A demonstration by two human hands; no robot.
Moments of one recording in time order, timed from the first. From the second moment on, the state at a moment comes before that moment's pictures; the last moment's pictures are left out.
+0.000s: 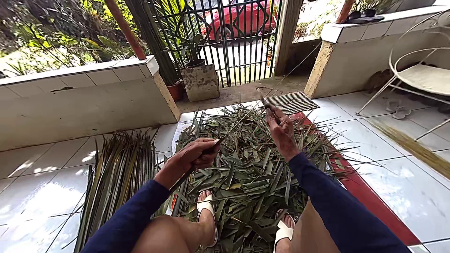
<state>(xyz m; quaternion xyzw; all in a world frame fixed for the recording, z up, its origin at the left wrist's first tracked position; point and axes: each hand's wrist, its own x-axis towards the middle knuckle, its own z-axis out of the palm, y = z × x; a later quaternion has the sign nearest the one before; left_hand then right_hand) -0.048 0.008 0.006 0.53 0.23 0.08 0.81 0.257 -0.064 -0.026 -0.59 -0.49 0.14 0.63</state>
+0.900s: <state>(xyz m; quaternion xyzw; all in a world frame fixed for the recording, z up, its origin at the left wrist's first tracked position) -0.035 0.010 0.005 0.47 0.16 0.04 0.87 0.242 -0.063 -0.024 -0.60 -0.53 0.13 0.59</state>
